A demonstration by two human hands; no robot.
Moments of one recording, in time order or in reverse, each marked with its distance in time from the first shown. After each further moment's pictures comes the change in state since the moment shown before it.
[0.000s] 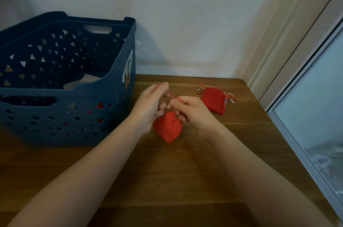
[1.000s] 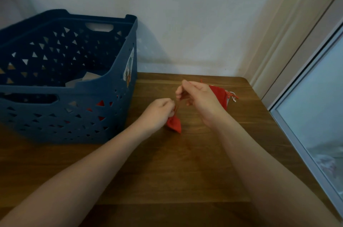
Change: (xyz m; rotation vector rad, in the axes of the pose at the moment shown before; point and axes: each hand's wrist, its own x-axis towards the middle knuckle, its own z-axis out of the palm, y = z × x) left_hand -0.003 -0.014 0.006 0.565 -0.113 0.060; right_hand 0.007 -0.018 -0.011 -0.047 0.110 -0.082
